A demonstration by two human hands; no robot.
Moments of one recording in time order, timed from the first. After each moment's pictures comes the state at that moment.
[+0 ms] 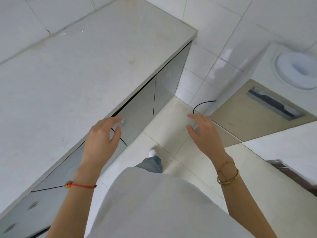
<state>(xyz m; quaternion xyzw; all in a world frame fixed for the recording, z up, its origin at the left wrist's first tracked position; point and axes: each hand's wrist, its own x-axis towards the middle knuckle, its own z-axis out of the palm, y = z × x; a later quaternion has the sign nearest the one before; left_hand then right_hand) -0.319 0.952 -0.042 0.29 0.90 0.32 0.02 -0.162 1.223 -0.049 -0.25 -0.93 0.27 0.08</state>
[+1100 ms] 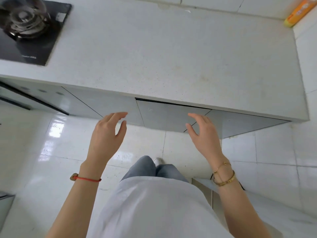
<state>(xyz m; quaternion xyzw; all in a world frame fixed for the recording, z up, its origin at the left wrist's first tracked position) -0.270 1.090 -0.052 -0.19 0.93 0.29 -0.11 -0.399 1.355 -0.073 0.20 -0.93 0.30 -0.09</state>
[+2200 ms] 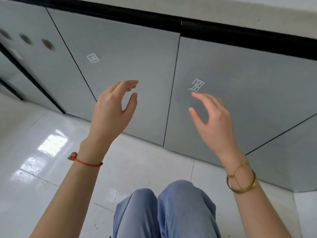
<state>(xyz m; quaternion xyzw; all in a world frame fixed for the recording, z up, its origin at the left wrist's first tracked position) -0.281 0.995 -0.435 -0.16 0.90 0.23 -0.34 -0.417 1.213 -0.454 0.39 -0.84 0.37 0.12</state>
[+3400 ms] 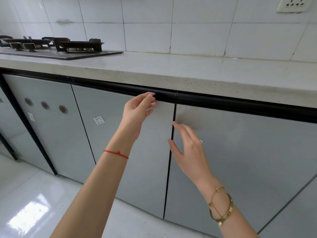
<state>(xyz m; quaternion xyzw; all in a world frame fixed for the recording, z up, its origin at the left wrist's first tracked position) -0.398 0.966 -0.373 -0.13 0.60 0.71 -0.35 -0.451 1.130 -0.454 0.42 -0.80 0.39 0.18</state>
